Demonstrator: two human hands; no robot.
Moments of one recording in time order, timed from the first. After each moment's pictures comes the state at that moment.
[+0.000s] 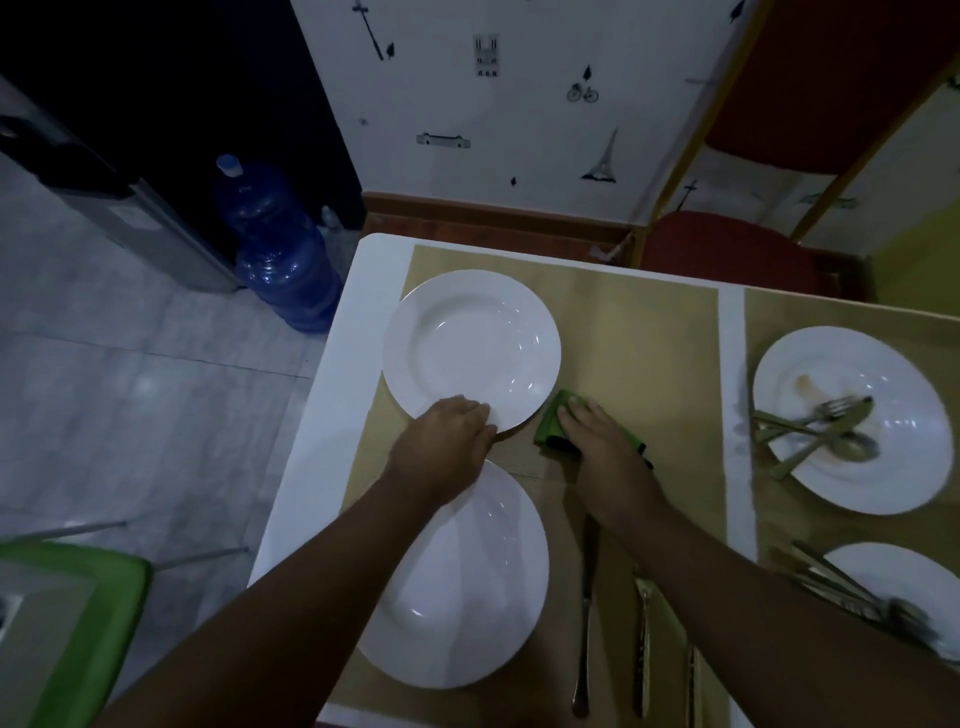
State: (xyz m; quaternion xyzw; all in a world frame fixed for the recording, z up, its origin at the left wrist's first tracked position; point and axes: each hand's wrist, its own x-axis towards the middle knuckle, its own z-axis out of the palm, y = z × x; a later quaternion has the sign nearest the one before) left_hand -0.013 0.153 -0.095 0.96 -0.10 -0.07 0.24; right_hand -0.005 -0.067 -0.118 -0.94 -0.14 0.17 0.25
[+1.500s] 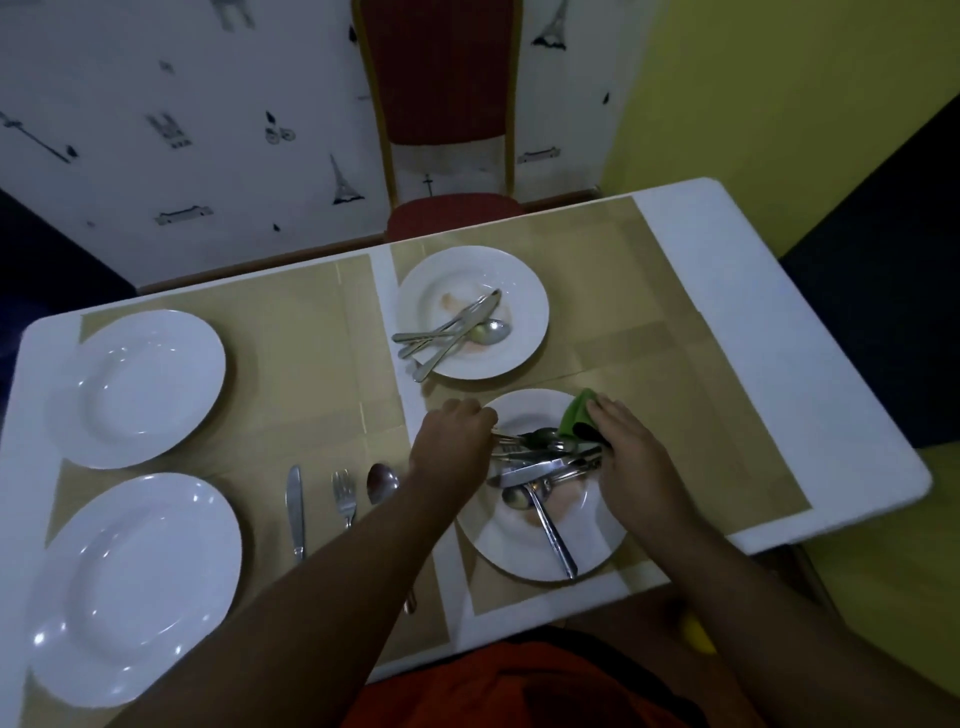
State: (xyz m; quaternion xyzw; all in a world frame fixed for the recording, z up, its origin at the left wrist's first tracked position) left_hand -0.097 -0.224 -0.089 0.95 -0.29 -0.05 0.12; right_hand -0.190 -0.420 -0.060 -0.93 0.13 0.02 0.33
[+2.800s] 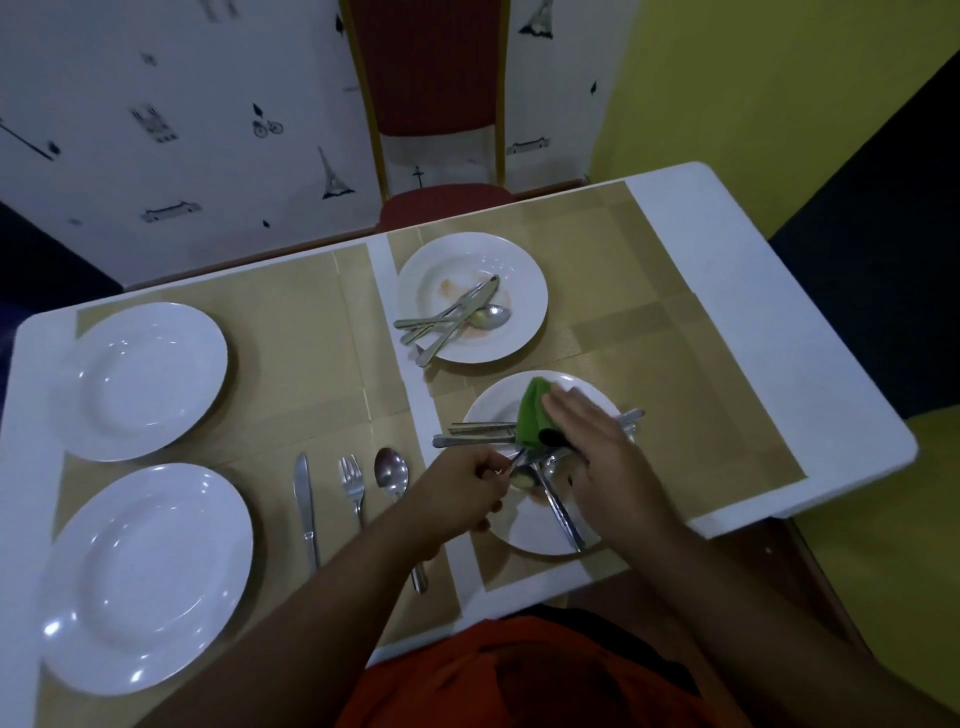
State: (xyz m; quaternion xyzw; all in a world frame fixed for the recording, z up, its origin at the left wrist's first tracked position) left_hand -0.148 -0.191 -0.042 0.78 -0.04 -0.43 0.46; right_hand -0.208 -0.374 -0.045 -0.93 0.03 -0.04 0.37
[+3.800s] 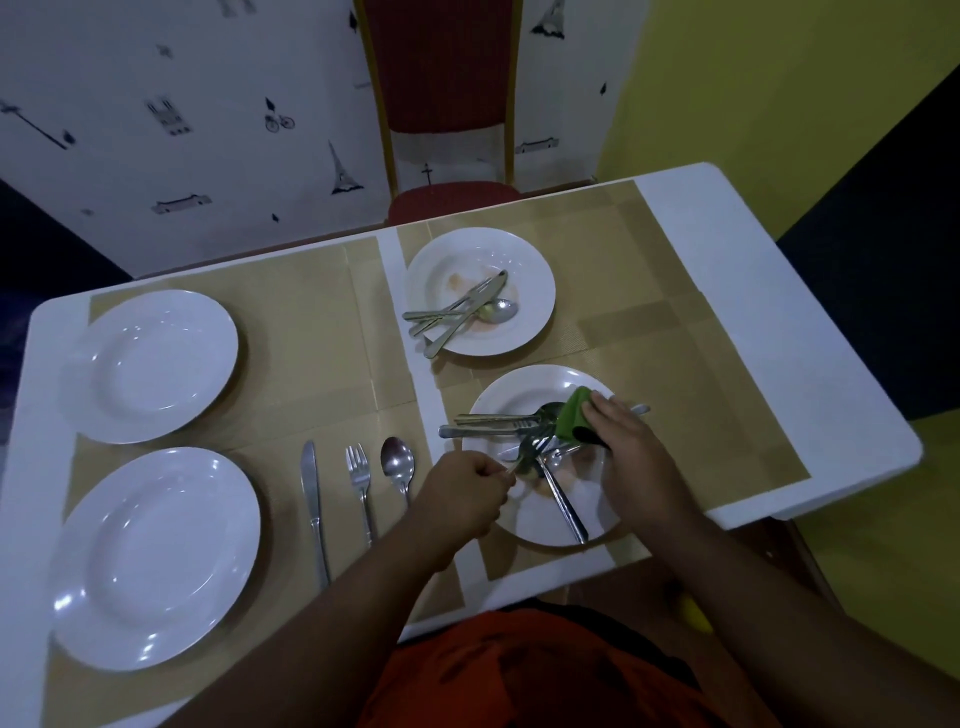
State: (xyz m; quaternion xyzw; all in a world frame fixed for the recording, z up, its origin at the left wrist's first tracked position) left_hand -0.168 -0.191 -0.044 0.79 0.07 -0.39 0.47; right_hand -0.216 -0.399 -0.067 -0.94 0.11 0.02 0.33
